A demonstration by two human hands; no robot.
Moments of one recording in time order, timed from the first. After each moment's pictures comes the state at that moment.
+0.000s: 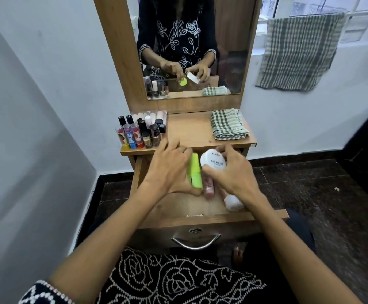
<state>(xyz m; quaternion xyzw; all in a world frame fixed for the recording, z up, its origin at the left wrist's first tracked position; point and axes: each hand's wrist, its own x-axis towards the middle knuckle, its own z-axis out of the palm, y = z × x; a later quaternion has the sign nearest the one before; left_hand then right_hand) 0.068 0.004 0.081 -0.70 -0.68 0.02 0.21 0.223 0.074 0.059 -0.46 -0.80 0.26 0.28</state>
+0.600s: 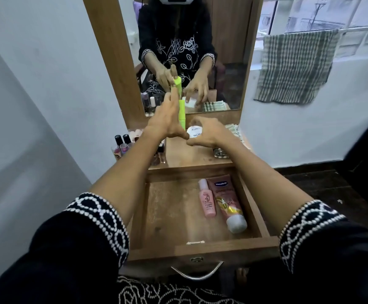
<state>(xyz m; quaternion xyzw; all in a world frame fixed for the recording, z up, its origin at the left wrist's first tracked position) 0.007 0.127 0.153 -0.62 -0.76 -0.20 0.02 0.136 0.189 0.121 -0.40 -0.88 0.22 0.15</state>
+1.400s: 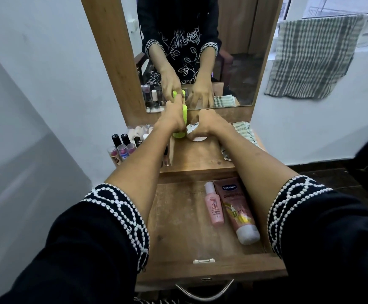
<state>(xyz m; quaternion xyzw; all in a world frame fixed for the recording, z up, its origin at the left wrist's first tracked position) -0.019 0.175 0.124 -0.53 -0.82 -0.20 -0.12 0.082 0.239 0.105 -0.44 -0.87 0.21 0.06</state>
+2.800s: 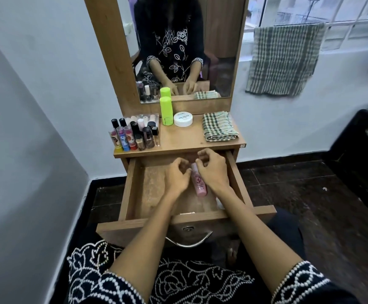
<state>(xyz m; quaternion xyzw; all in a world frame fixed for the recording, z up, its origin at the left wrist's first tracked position) 0.090 0.051 -0.002 -0.40 -0.76 -0.47 -0.20 0.186 0.103 0.012 -0.46 -0.74 0.32 0.37</state>
